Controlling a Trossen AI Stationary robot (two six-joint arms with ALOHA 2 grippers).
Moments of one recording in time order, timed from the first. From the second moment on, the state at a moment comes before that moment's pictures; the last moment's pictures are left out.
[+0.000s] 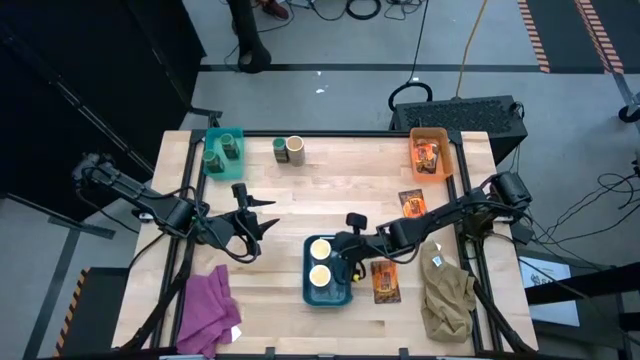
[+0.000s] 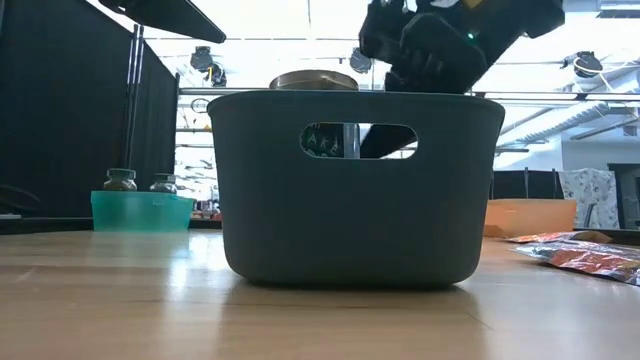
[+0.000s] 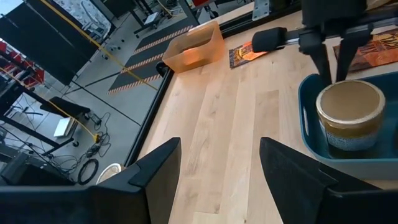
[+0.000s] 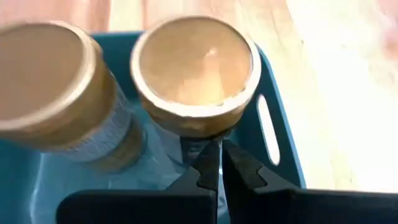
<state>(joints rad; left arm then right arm) -0.44 1.06 0.78 -0.27 -0.79 0.11 0.29 1.71 1.01 -0.11 0.29 0.32</state>
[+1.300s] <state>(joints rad) -0.44 1.06 0.78 -0.27 -0.79 0.08 0.39 1.72 1.01 0.01 0.13 0.38</state>
